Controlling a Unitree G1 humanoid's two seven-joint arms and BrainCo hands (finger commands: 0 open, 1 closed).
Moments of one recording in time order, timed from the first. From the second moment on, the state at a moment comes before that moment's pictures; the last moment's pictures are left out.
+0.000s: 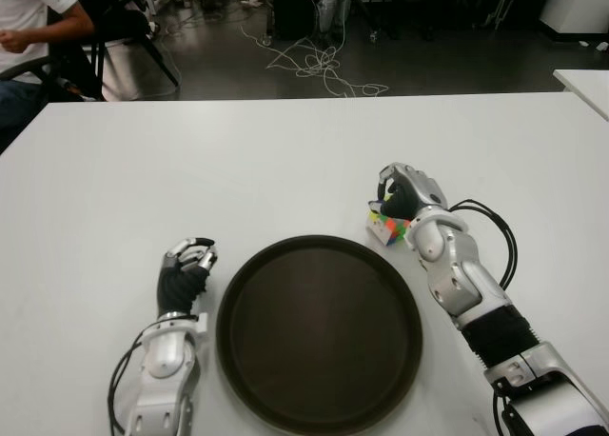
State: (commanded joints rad) left arm 0.20 -0.07 0.07 0.00 0.00 0.06 0.13; right arm -0.44 -0.19 0.35 0.28 -0.66 0.37 -0.02
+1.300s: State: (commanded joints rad) left arm 0.19 -0.07 0.08 0.00 -0.01 0.05 0.13; right arm -0.45 -0.19 0.34 0.28 -0.63 0.38 -0.02
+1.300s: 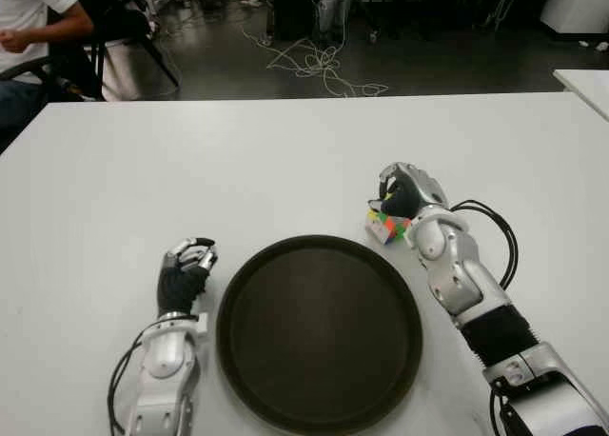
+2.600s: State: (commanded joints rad) left arm 0.19 -0.08 0.08 0.01 -0.02 0.03 0.13; right arm -0.45 -0.19 0.34 0.28 -0.64 0.37 -0.02
